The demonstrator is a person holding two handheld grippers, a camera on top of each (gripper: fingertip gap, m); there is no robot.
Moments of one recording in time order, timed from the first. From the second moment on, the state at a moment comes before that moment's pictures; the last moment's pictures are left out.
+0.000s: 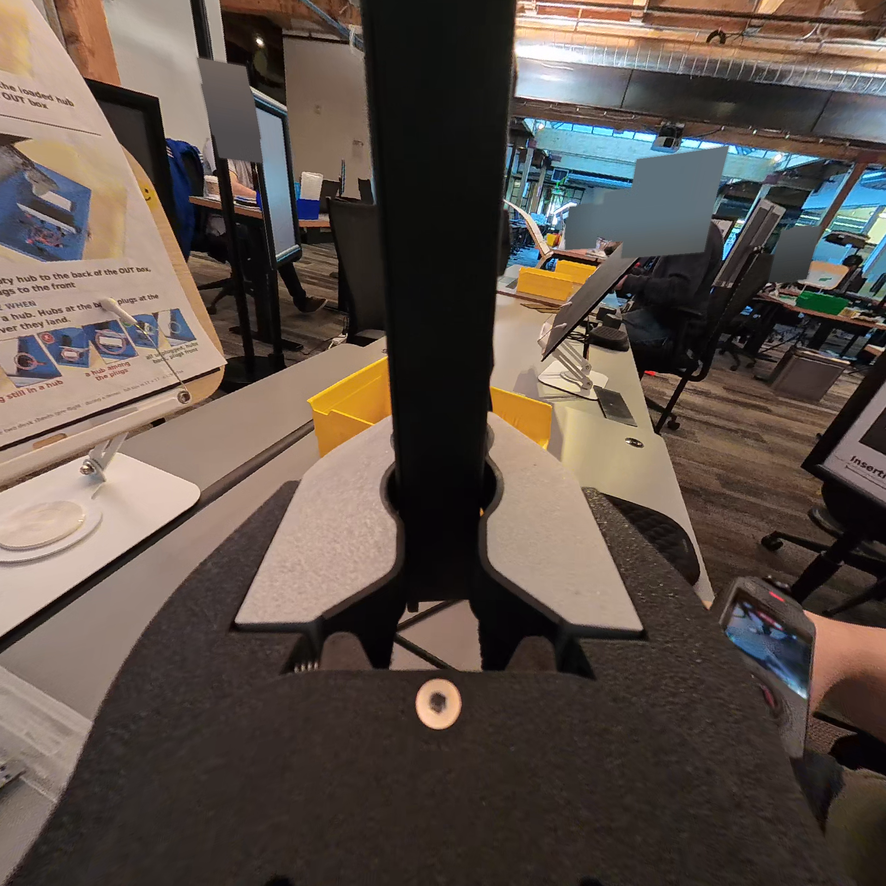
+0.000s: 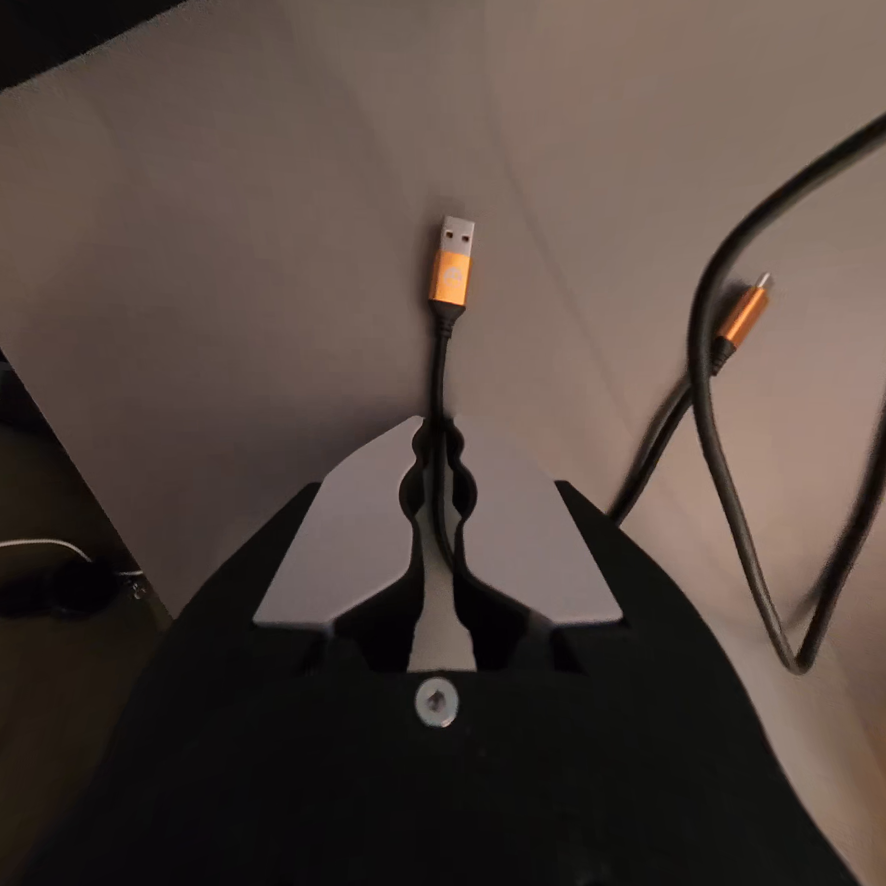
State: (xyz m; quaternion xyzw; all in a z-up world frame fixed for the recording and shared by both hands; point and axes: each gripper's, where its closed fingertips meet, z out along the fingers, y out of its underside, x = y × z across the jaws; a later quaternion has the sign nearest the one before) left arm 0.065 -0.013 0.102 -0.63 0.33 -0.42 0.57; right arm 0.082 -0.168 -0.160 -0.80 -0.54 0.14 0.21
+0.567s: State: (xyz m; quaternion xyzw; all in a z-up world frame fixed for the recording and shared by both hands) left arm 0.075 -0.018 0.099 -0.63 0.35 -0.40 0.57; right arm 0.043 -0.147 -0.159 -0.80 -0.48 0.22 0.29
